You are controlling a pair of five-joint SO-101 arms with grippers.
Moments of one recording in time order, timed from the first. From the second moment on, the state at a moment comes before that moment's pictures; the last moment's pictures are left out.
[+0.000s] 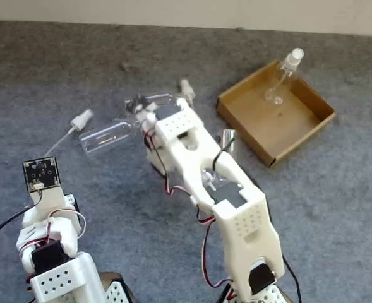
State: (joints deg) left arm -32.3 -96.7 92.2 59.1 -6.1; right arm -35.7 33.7 -23.1 85.1 16.2
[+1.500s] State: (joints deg) left arm -26.0 -96.7 92.4 59.2 -12.3; right arm -19.4 -37.0 -6.5 95.1 16.3
